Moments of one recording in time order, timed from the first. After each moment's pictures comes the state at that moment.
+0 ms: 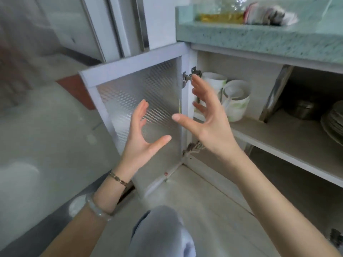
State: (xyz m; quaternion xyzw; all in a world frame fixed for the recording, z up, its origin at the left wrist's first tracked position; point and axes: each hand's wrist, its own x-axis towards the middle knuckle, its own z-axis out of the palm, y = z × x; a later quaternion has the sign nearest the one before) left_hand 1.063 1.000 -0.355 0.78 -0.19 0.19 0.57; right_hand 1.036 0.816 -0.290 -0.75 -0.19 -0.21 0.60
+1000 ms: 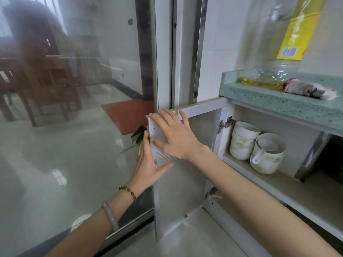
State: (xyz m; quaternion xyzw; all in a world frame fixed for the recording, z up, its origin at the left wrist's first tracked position) left_hand 1.092 1.080 -0.348 0.87 -0.07 0.25 0.42; right_hand 1.124 0.947 -0.249 -0.88 -0.38 -0.26 0.10
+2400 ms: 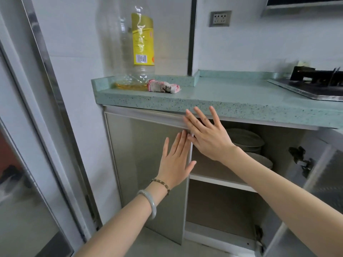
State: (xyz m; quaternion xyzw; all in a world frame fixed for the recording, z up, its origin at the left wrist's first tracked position) left_hand 1.111 0.742 -0.356 0.84 -0.44 0.31 0.11; right_hand 1.029 0.614 -0.255 -0.90 0.02 -0.29 -0.34
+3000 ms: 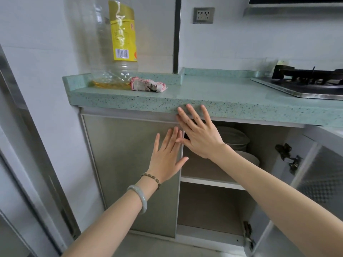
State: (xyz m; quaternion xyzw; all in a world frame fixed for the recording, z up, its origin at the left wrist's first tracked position) left_hand 1.148 0.715 -0.355 0.82 -0.48 0.31 0.11; right_hand 1.050 0.590 -0.264 -0.89 0.05 -0.30 -0.33
